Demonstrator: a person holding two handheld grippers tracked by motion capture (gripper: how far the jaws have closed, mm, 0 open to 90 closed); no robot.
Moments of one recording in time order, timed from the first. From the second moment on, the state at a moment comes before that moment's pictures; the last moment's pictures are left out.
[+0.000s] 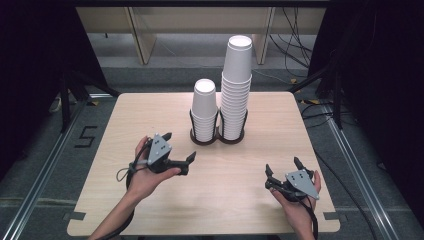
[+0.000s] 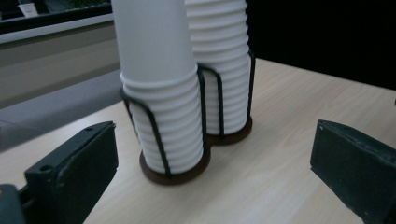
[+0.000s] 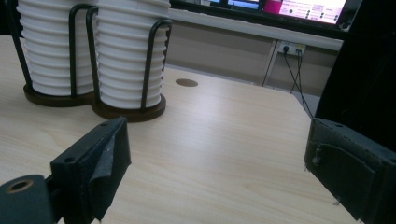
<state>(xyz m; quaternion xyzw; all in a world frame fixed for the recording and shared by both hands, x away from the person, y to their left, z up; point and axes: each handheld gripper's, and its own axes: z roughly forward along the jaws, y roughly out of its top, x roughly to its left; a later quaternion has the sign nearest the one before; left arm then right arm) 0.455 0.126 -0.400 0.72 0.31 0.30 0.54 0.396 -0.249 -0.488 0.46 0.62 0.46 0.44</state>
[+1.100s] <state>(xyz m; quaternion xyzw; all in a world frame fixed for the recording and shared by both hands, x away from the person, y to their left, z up) 0.600 0.025 -0.291 0.78 0.29 0.20 0.51 0.480 -0.251 -0.347 0.43 0.60 0.55 0.39</state>
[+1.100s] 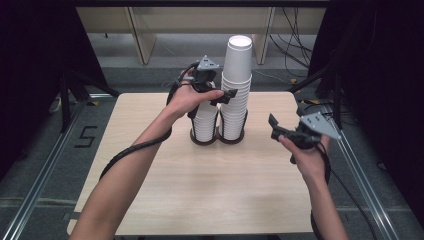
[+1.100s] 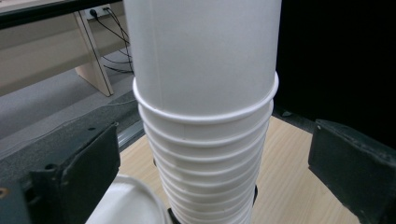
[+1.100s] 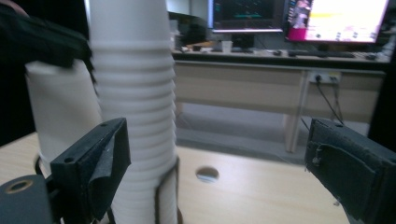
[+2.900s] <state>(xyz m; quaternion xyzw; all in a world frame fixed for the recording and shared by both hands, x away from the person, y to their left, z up) 0.620 0.009 -0.302 0.77 0.30 0.20 0.53 0.608 -0.150 -0.261 0.39 0.67 0.54 0.32</state>
